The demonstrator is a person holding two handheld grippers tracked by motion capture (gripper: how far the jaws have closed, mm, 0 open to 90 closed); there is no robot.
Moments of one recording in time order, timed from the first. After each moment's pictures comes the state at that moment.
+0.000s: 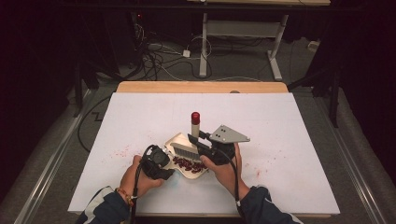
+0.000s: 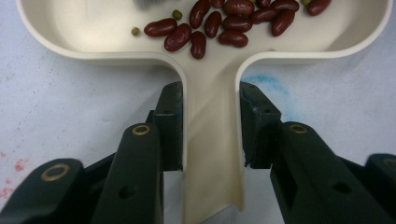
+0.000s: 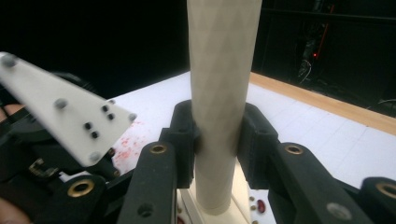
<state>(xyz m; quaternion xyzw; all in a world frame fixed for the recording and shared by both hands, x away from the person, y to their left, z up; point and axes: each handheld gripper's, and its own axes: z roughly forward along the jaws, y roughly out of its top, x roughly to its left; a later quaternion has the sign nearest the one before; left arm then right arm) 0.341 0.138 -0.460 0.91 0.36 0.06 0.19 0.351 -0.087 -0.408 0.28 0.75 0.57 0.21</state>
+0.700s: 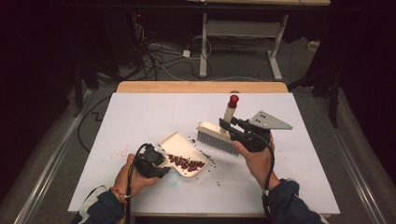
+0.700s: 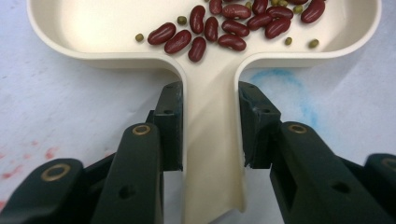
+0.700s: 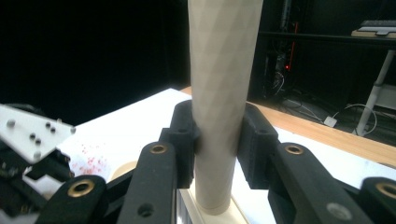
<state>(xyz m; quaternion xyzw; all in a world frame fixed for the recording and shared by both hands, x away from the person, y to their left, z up) 0.342 0.159 -0.456 0.91 0.36 0.07 0.22 0.362 -0.171 -0.371 0.30 0.72 0.59 0.23</state>
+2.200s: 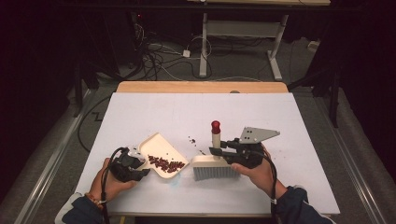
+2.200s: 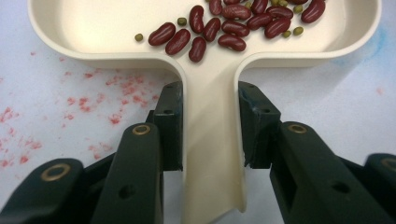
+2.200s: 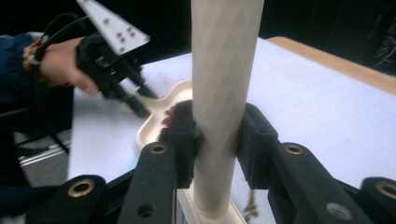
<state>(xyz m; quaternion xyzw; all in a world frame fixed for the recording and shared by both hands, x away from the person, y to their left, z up) 0.329 0.219 -0.465 0.90 0.37 0.08 0.22 0.352 -0.159 -0.397 0.19 0.81 0.55 0.10</state>
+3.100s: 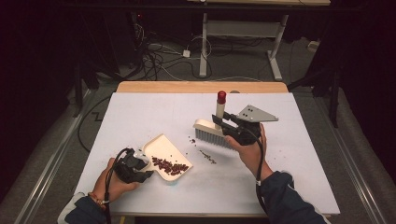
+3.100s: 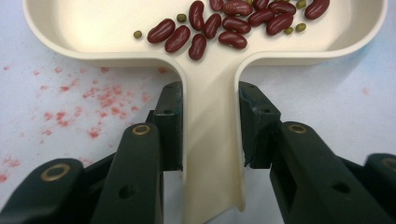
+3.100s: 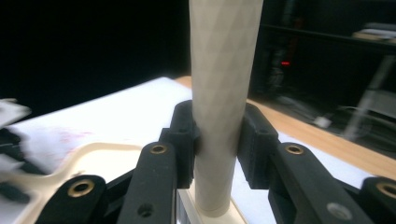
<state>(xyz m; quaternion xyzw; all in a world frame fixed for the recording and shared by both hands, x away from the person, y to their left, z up) 0.328 0.207 -0.465 0.91 0.35 0.08 0.21 0.388 -0.145 -0.375 0.29 0.74 0.55 0.25</state>
